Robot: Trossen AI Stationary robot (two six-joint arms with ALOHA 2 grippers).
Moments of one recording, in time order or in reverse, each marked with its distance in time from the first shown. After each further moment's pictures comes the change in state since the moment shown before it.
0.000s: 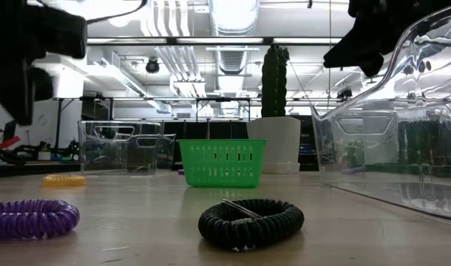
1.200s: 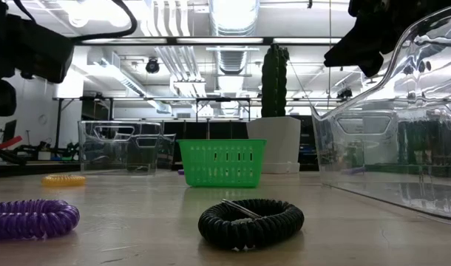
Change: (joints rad) left arm -0.096 0.237 0.088 0.028 0.084 -0.249; right arm 0.000 -0.003 0.000 0.001 -0.023 -0.010
